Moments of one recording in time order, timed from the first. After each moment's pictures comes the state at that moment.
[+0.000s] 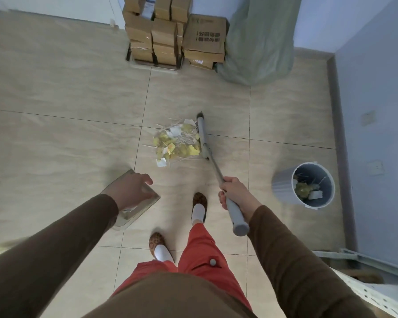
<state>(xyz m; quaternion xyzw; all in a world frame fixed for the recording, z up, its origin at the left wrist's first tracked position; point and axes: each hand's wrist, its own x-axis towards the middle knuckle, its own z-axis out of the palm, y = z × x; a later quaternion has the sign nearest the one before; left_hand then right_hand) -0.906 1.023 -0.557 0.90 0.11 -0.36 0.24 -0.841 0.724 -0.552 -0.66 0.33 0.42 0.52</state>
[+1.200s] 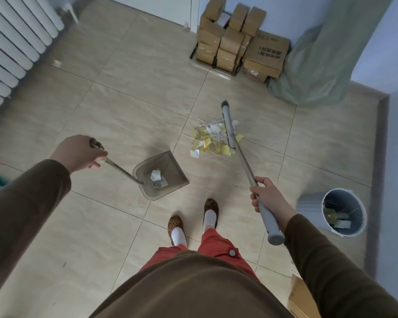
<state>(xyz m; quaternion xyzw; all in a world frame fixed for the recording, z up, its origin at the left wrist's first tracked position) -1.082 1.207 -0.470 0.83 0.43 -0.18 0.29 -0.925 0.761 -0.495 -0.77 0.17 0.42 0.45</state>
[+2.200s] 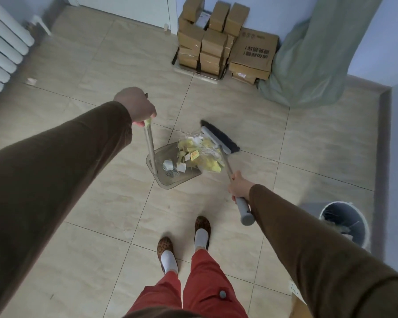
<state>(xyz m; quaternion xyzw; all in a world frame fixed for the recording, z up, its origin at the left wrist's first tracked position) -0.753 1.128 -0.459 0.90 0.34 -0.18 0.22 -0.748 0.801 -0.613 -0.82 0.08 0.53 0.20</state>
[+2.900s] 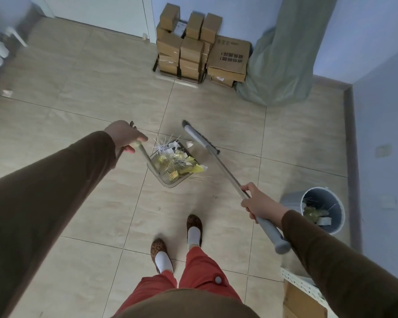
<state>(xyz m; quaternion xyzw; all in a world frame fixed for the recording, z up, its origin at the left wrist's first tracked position) -0.818 1.103 -0.482 0.79 0.39 -0.23 0.40 -0.816 0.702 -0.512 -0.82 0.07 0.49 0.28</state>
